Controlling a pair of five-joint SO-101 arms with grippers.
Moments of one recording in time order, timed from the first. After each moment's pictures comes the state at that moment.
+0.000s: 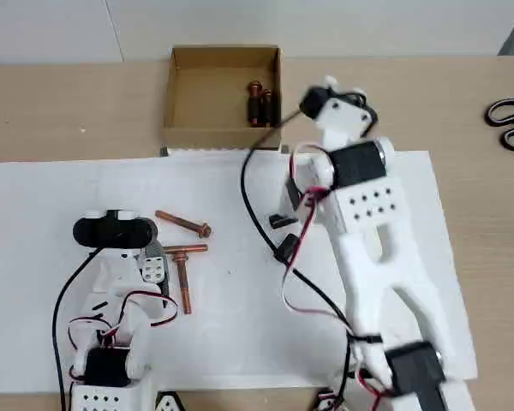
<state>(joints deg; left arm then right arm) -1.1 -103.4 96.6 50.2 6.7 -20.6 -13.3 0.6 98.6 -31.3</state>
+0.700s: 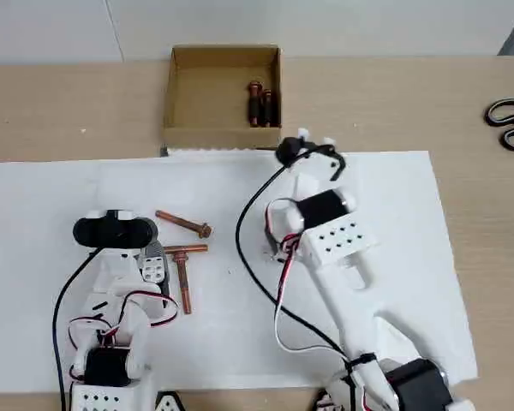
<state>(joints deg) -1.1 -103.4 96.6 50.2 6.8 -28.0 -17.7 28.1 74.5 -34.4</state>
